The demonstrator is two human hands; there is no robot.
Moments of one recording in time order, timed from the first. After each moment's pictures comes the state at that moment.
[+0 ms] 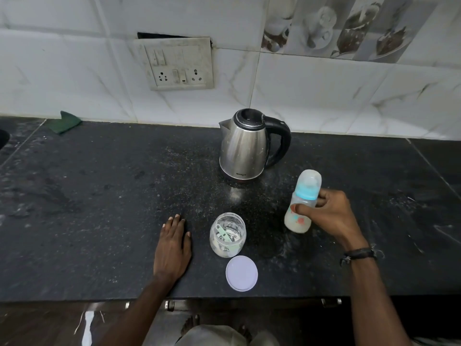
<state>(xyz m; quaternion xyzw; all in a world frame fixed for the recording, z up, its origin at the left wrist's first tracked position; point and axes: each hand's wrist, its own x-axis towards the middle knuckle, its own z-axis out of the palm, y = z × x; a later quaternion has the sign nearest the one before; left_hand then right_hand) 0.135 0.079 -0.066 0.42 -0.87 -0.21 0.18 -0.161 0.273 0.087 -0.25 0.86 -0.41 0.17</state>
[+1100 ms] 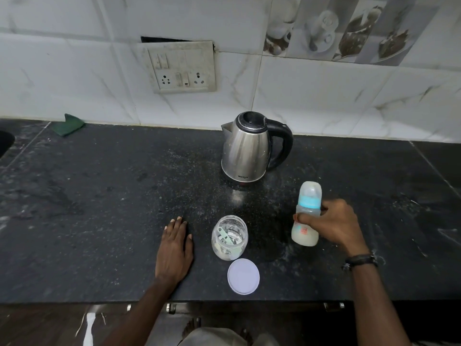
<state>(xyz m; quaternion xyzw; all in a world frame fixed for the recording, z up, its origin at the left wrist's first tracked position) 0.136 0.078 -0.069 0.41 -0.87 -0.21 0.19 -0.156 0.279 0.085 -0.21 0.90 -0.34 0.16</state>
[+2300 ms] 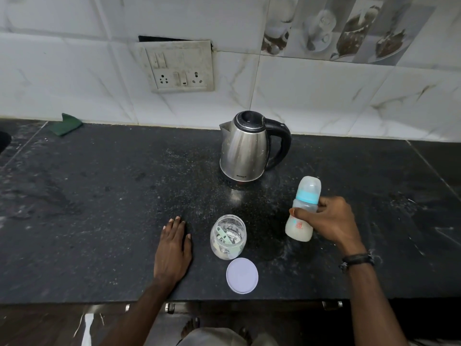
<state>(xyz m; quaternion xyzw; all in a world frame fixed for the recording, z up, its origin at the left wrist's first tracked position) 0.135 0.079 -0.067 0.41 -0.86 -0.21 0.19 -0.154 0.277 0.085 -0.23 0.89 -0.36 0.14</state>
